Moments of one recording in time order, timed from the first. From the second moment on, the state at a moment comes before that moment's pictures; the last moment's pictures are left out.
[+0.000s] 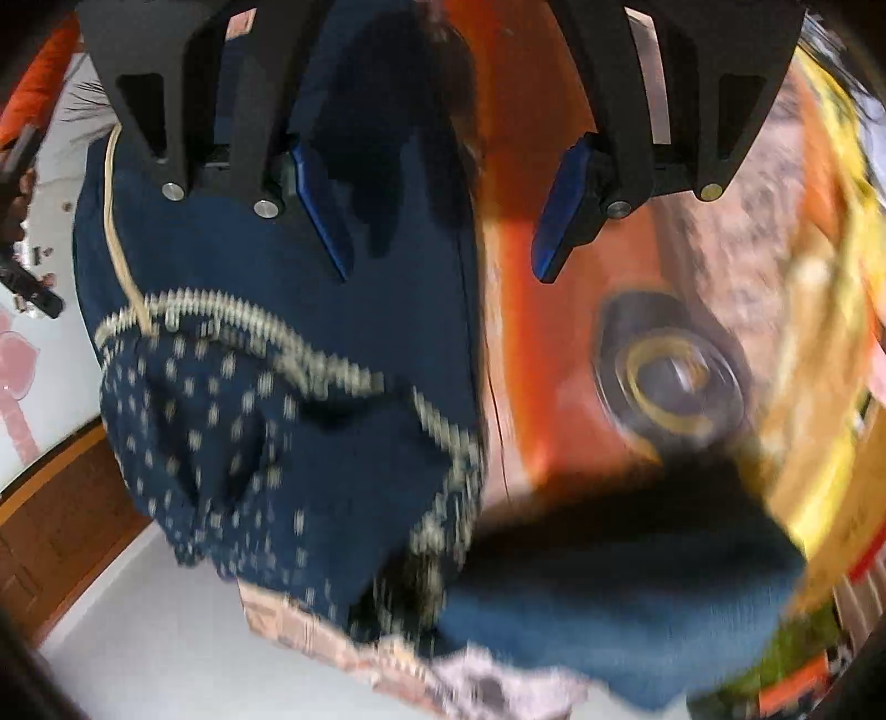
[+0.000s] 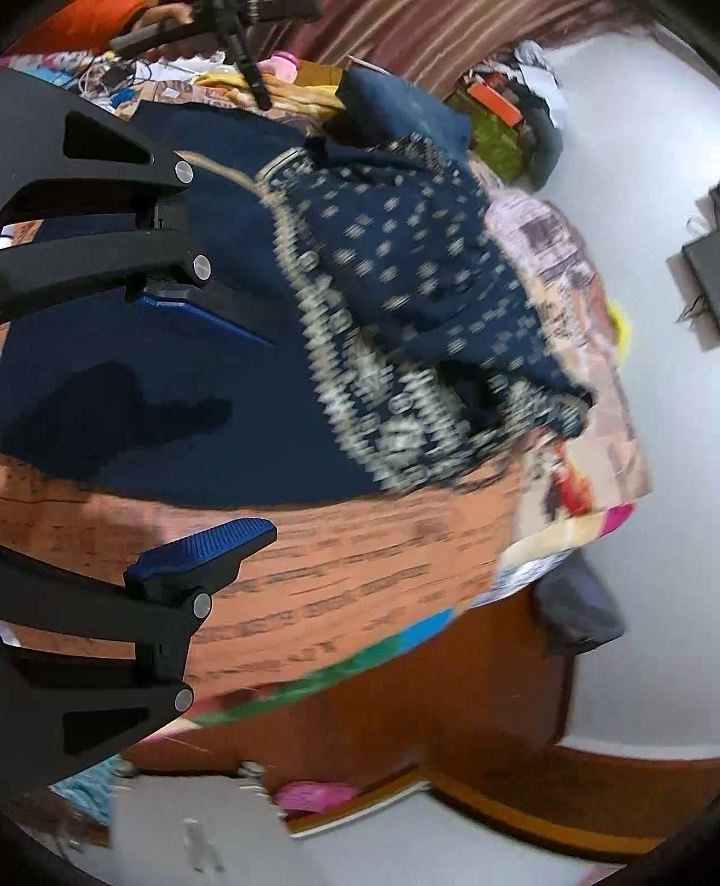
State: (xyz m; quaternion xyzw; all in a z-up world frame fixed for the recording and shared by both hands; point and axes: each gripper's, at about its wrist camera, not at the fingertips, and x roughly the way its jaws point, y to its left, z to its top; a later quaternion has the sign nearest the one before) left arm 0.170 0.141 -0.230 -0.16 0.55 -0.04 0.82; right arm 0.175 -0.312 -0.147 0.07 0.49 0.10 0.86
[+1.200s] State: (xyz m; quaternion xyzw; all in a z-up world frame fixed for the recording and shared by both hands) left arm 0.192 0.131 -0.135 -0.31 0.40 -0.20 0.84; right arm 0.187 -0.296 -0.101 0.18 0.42 0.21 0.86
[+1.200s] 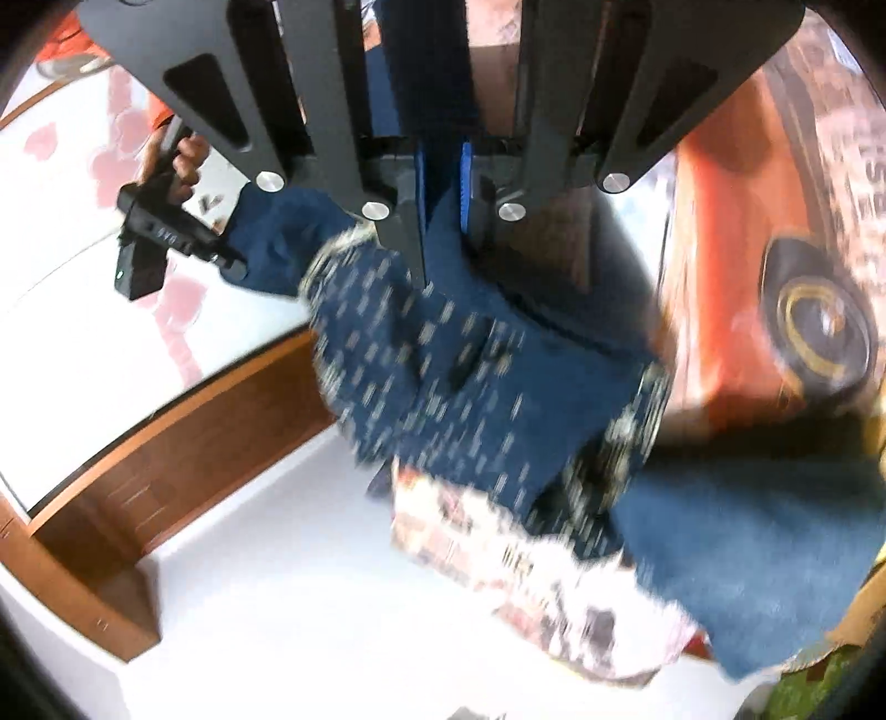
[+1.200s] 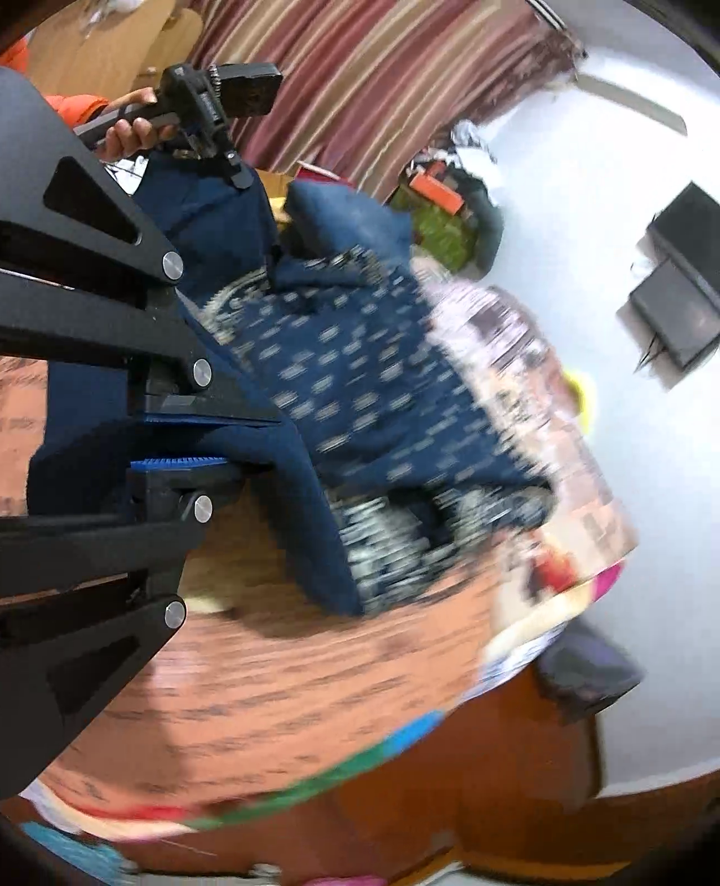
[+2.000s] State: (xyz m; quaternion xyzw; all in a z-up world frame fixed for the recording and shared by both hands) left arm 0.393 0.159 -0.185 -0.14 0.45 -0.01 0.88; right arm 0.402 -0.277 -0.142 0.11 0.44 0.12 0.88
